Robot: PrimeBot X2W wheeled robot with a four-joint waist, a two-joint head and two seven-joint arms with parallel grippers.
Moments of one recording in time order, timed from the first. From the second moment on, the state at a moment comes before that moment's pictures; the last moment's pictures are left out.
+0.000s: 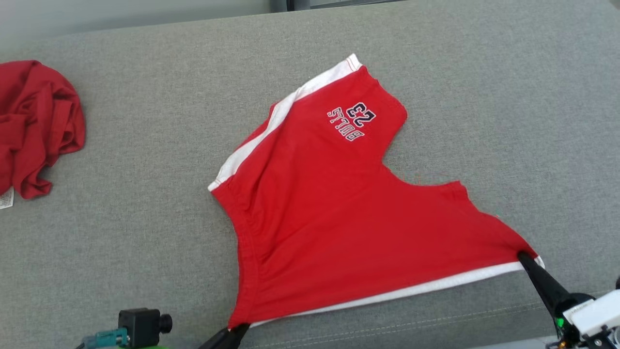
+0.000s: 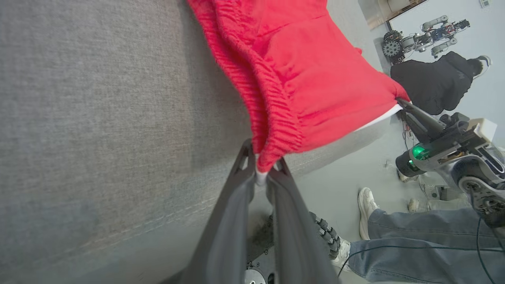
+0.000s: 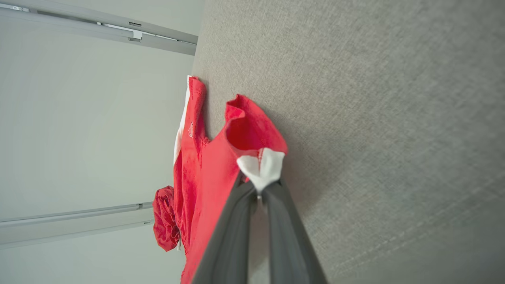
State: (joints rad) left arm 0.07 0.51 -0.69 -0.15 -1.18 0.00 0.01; right arm 0.21 -0.54 0.36 -0.07 1.71 -0.01 -0.09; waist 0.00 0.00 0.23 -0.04
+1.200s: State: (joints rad) left arm -0.44 0.61 -0.50 -0.37 -1.44 0.11 0.37; right arm -0.51 -0.67 0.35 -0.10 1.59 -0.13 0.05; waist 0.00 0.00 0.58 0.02
